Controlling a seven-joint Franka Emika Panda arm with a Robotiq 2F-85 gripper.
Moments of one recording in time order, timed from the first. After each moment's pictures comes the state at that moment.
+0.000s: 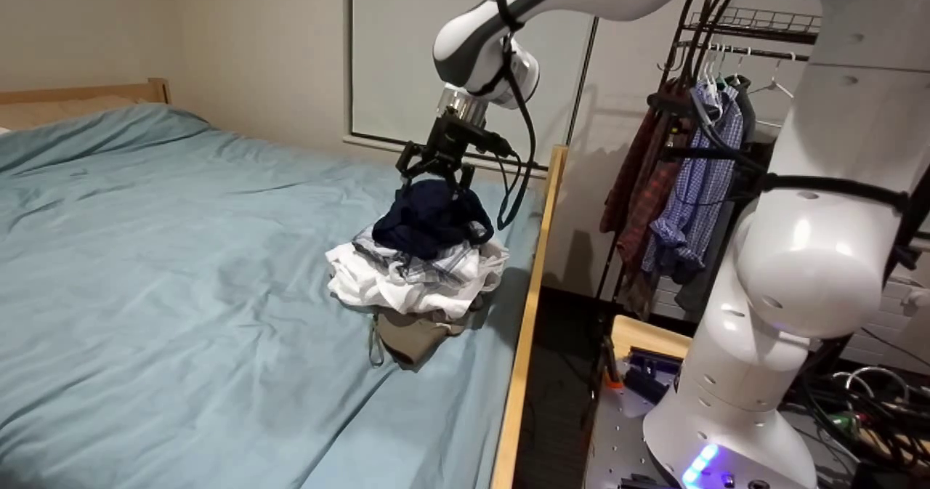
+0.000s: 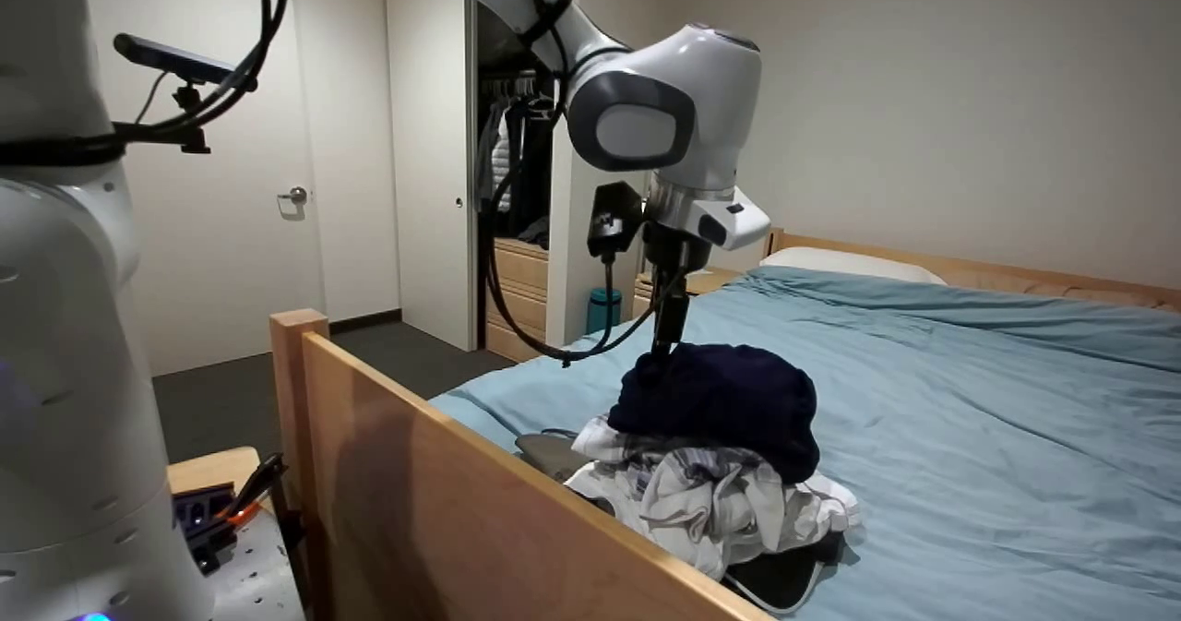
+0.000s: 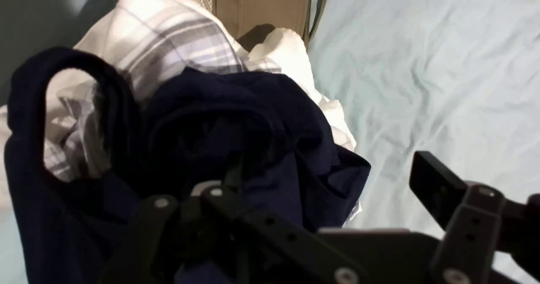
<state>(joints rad) -0.12 0.03 -0.20 -2.23 0.46 2.30 0.14</state>
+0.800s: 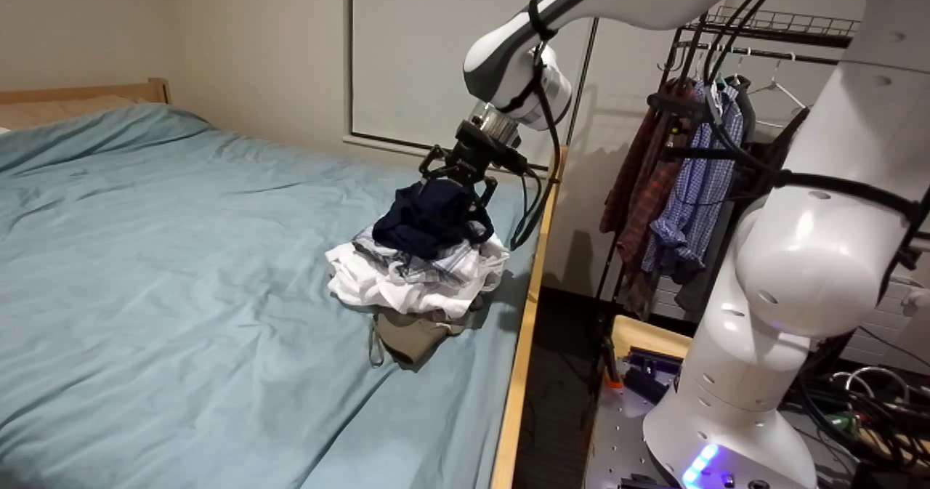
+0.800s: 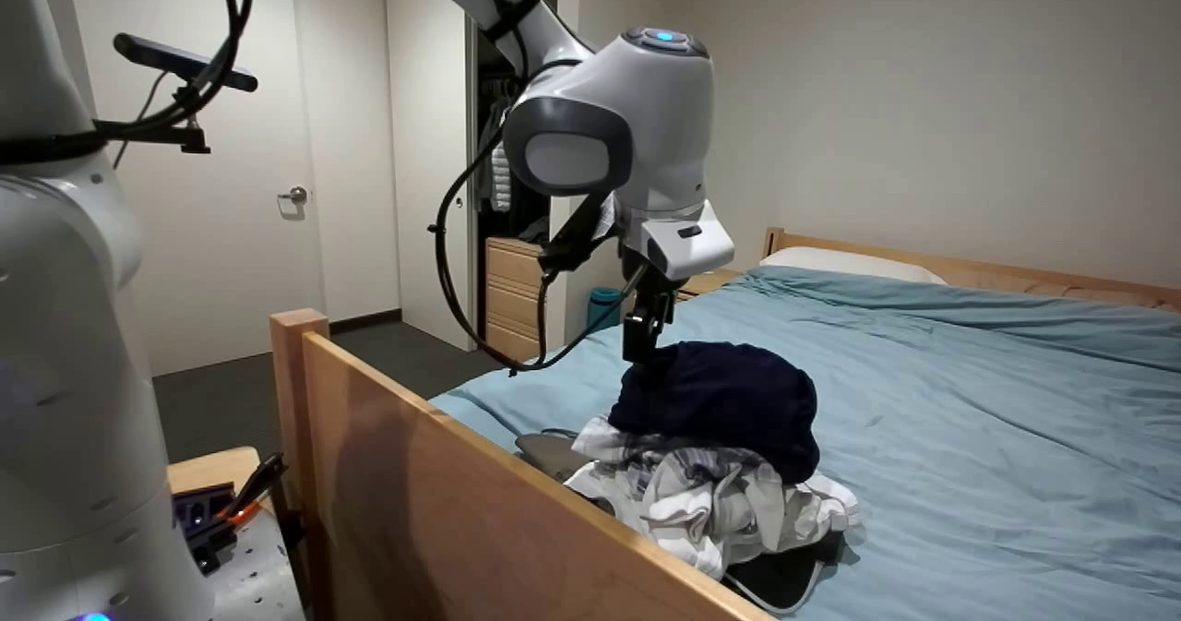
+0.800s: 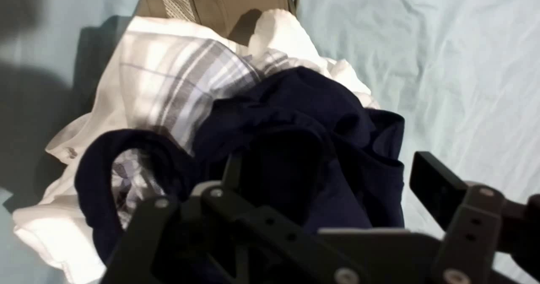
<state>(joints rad) -0.14 -0.10 -0.20 -2.45 0.62 2.54 0.28</state>
